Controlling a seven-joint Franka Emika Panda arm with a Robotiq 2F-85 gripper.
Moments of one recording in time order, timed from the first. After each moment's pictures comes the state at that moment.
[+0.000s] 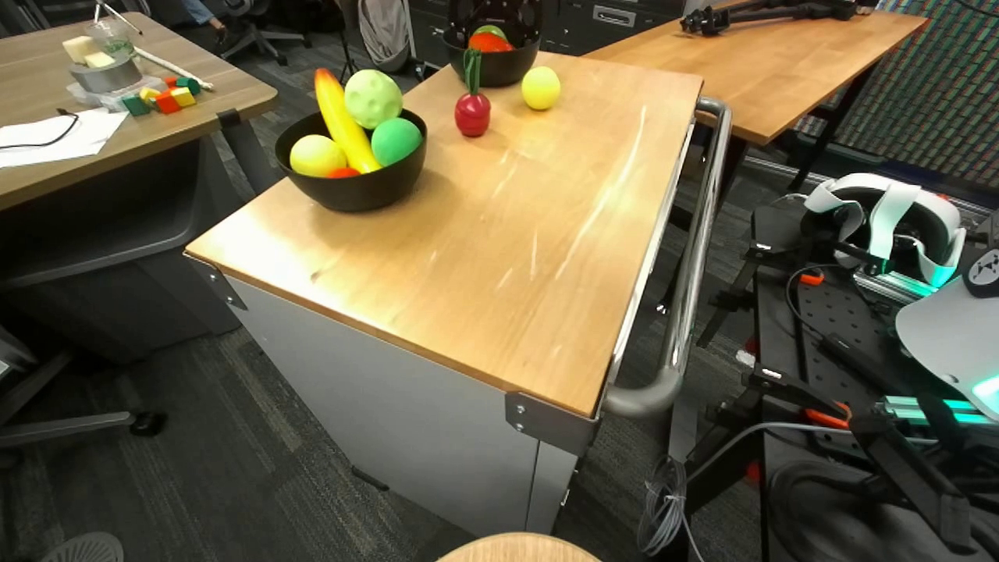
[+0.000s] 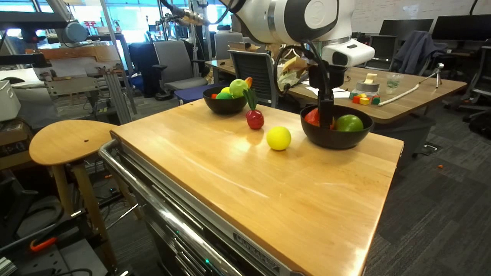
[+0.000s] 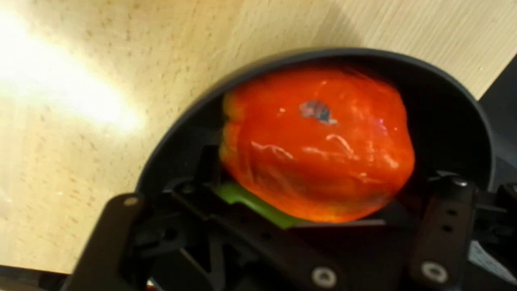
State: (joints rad) arm -0.13 0.64 -0.24 -1.51 0.12 2.28 0.79
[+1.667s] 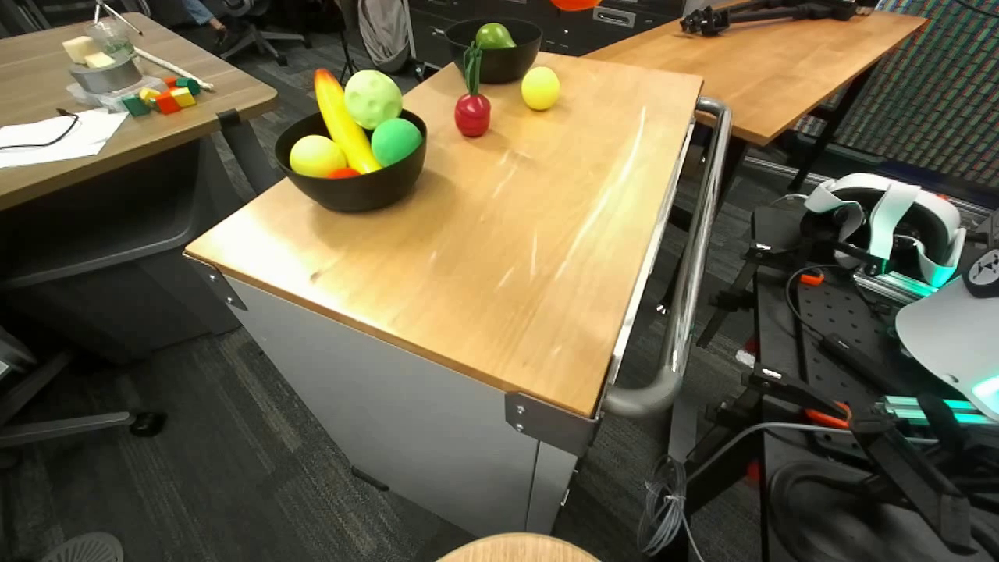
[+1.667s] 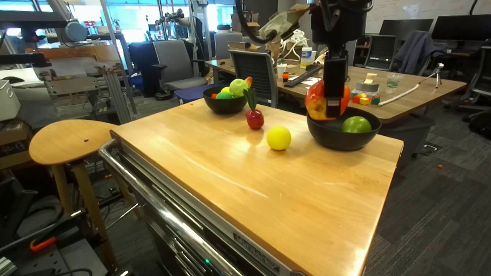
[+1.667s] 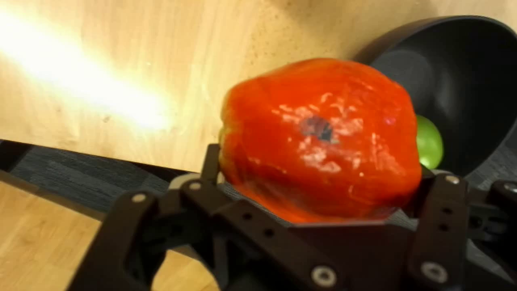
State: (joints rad) arm -0.17 0.21 -0.30 -1.89 0.02 2.27 0.80
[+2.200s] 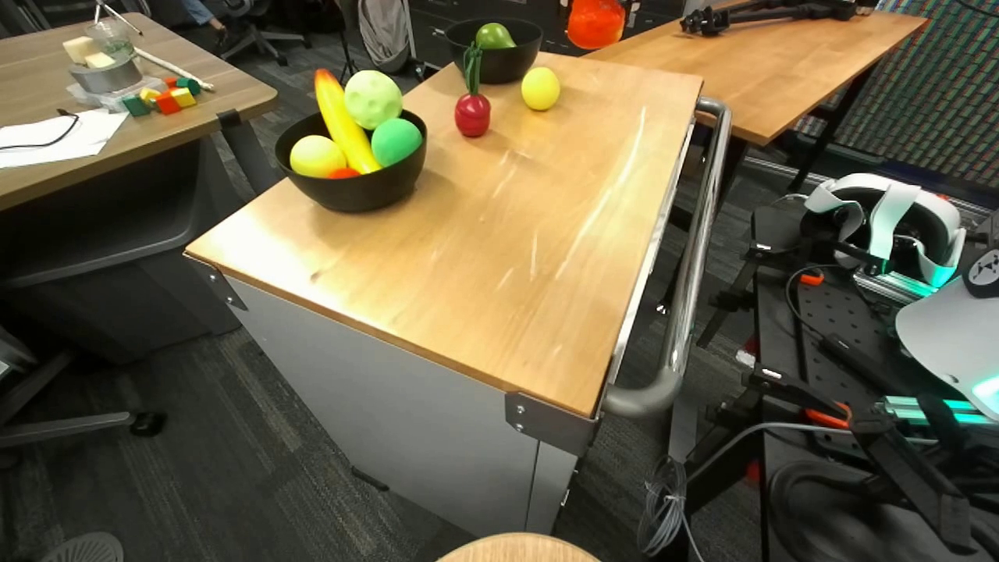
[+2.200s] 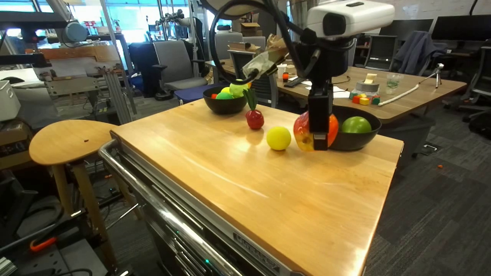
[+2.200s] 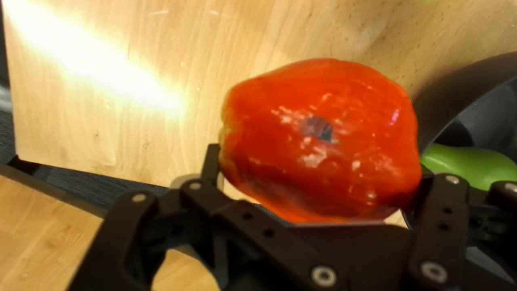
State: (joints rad) arm -0.17 0.19 -0.30 -2.05 -0.08 2.40 0.85
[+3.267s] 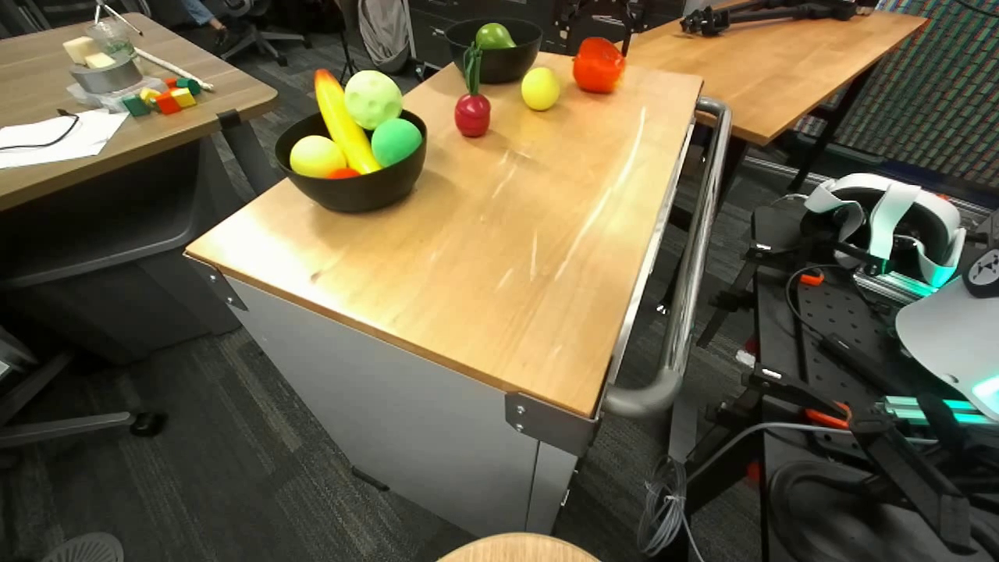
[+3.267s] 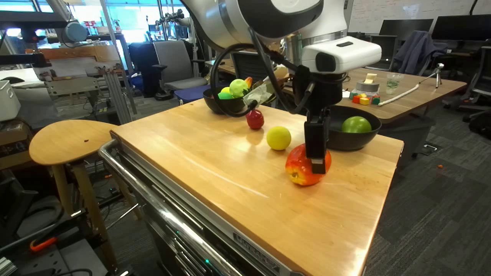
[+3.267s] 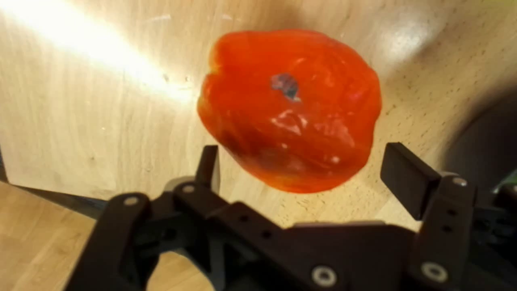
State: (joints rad) arm -0.17 0.26 -0.30 -2.07 -0.14 2.47 0.93
